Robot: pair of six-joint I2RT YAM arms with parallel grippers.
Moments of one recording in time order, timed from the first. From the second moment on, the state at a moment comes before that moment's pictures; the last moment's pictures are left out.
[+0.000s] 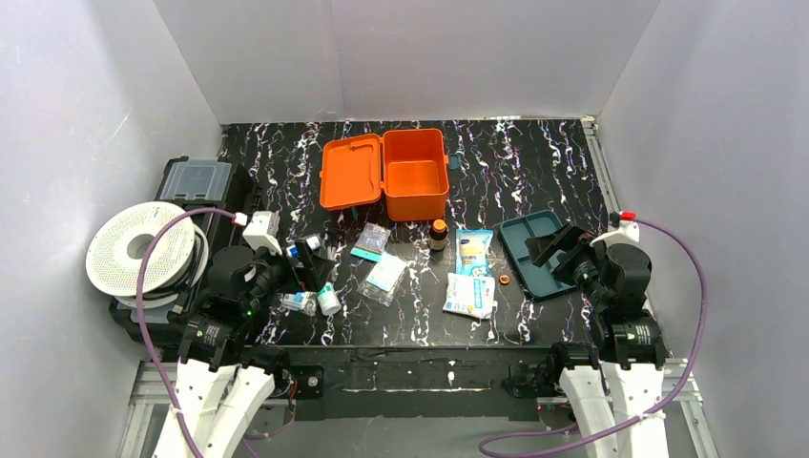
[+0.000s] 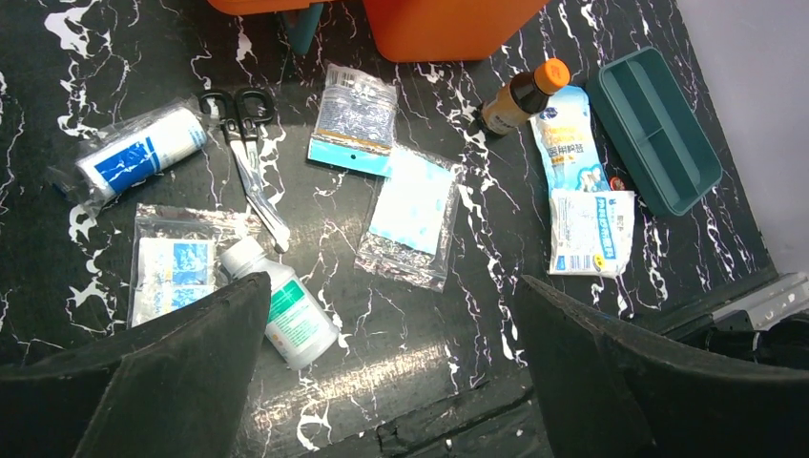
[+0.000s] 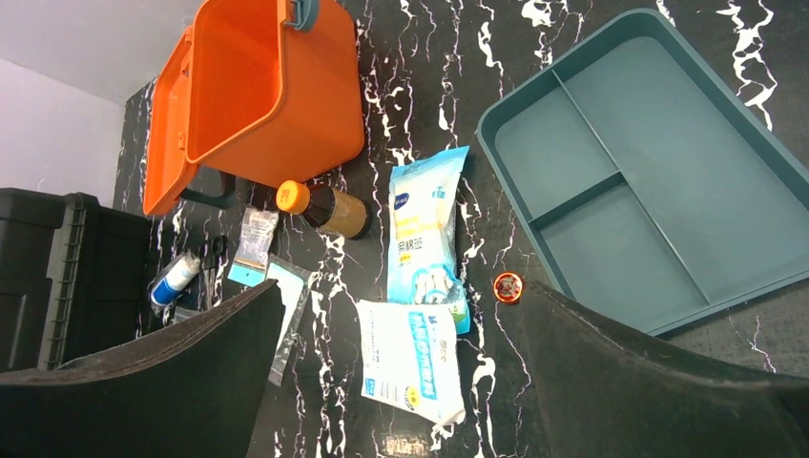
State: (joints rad) left arm -0.25 0.45 0.73 -0.72 0.20 -0.36; right arm 0.03 0.40 0.70 -0.66 -0.17 0.58
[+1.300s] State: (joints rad) left arm -0.25 0.53 0.73 -0.78 0.17 -0.37; right arm 0.19 0.72 0.80 -0.64 -0.32 0.49
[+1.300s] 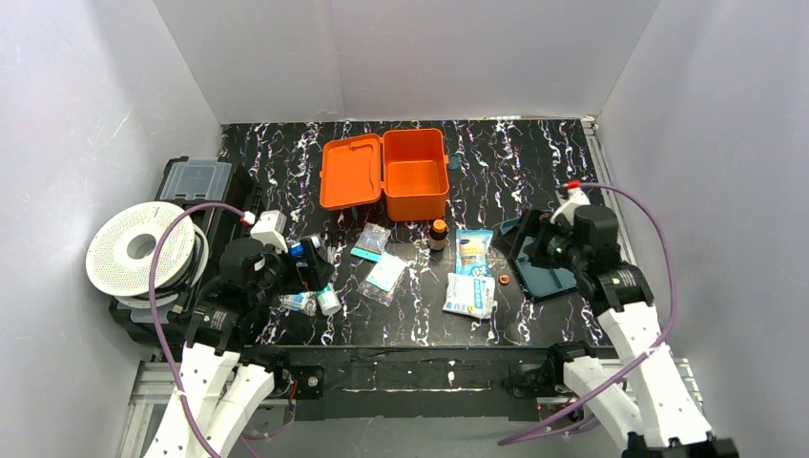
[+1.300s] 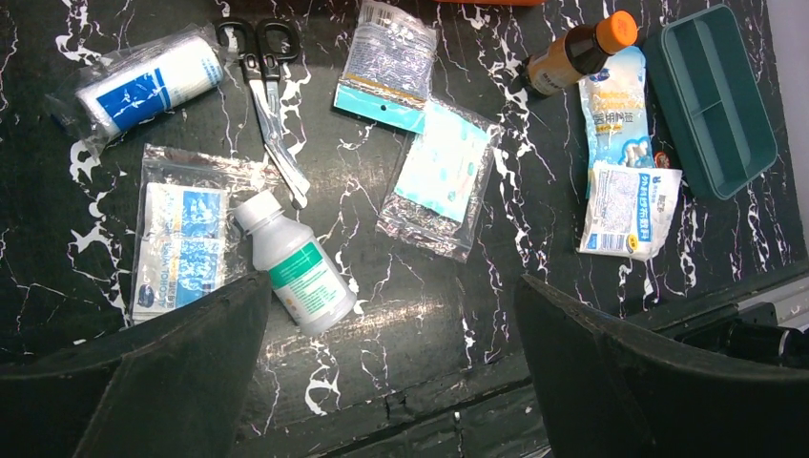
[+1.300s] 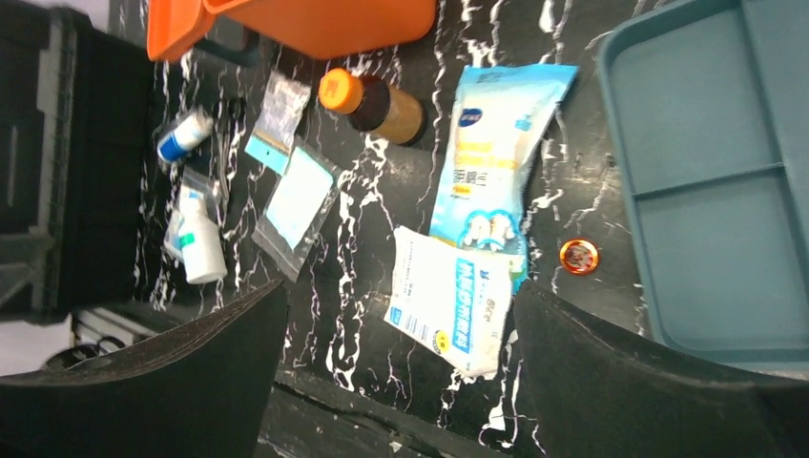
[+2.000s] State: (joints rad) left arm -0.25 0.51 0.73 -0.80 0.13 -0.37; right arm 0.56 1.26 1.20 -0.61 0.08 0.49
